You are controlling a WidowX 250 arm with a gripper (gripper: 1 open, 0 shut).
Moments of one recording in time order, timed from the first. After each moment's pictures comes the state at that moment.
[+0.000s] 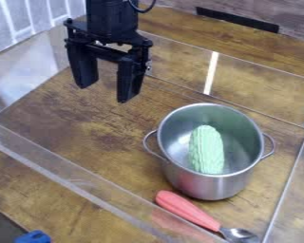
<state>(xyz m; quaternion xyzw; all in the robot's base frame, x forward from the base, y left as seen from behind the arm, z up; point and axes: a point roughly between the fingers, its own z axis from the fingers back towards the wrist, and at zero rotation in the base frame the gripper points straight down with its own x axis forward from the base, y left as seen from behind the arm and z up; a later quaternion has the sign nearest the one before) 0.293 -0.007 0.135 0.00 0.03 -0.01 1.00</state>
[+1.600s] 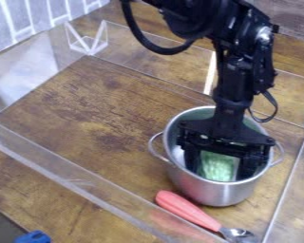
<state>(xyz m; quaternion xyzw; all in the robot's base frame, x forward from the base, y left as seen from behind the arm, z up) 0.330 -0.132 0.033 0.00 0.02 0.12 0.99</state>
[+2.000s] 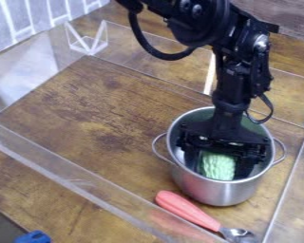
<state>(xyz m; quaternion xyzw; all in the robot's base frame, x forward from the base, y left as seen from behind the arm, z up) 0.340 -0.124 0.026 0.00 0.02 0.15 0.99</state>
